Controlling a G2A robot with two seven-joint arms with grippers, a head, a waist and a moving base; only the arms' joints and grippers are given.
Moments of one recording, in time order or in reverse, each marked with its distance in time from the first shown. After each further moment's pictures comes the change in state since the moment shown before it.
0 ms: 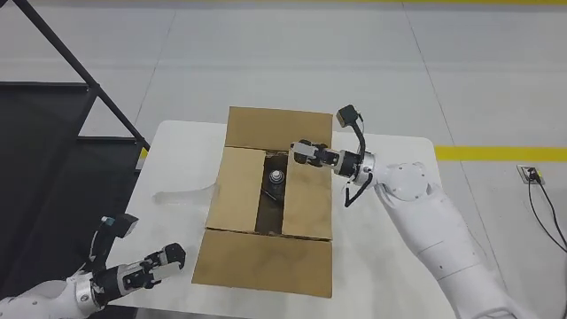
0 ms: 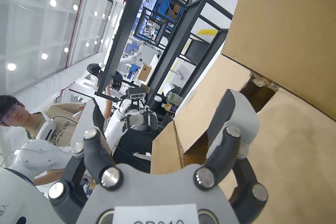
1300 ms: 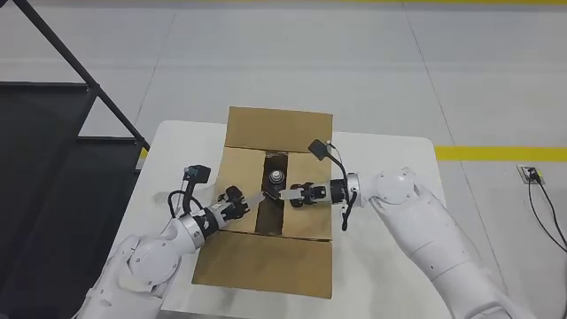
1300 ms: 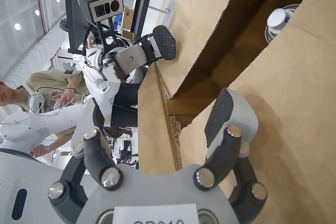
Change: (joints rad) left arm -0.377 -0.105 0.533 0.000 0.643 0.385 0.725; right arm 0.029 -0.015 -0.117 0.098 -0.028 0.089 0.328
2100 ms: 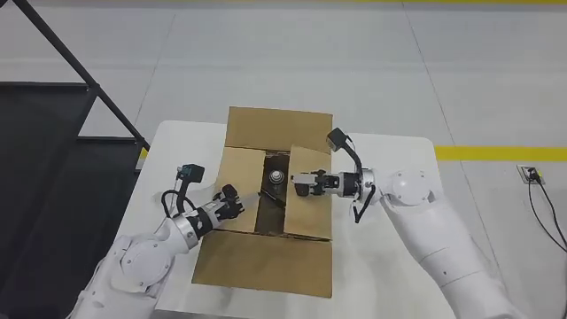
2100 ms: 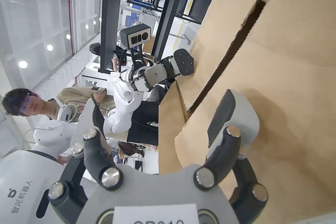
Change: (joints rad) left arm 0.015 0.009 -0.035 -0.010 -0.019 -0.046 -0.009; right arm -0.065 0.028 0.108 -0.098 0.083 0.031 -0.019
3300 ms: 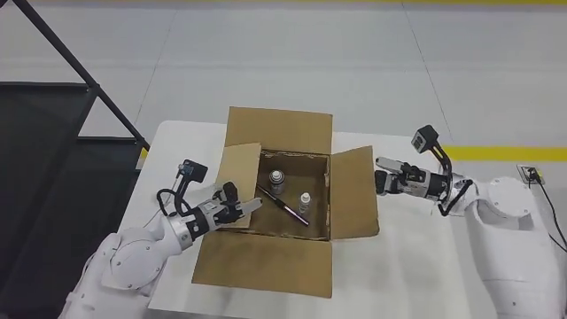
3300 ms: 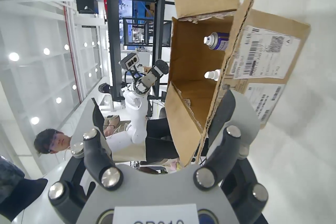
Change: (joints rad) left arm 0.002 0.012 -0.042 -0.059 0.055 -0.107 -0.093; right arm -0.240 0.123 0.538 -0.292 -0.061 0.355 0.203
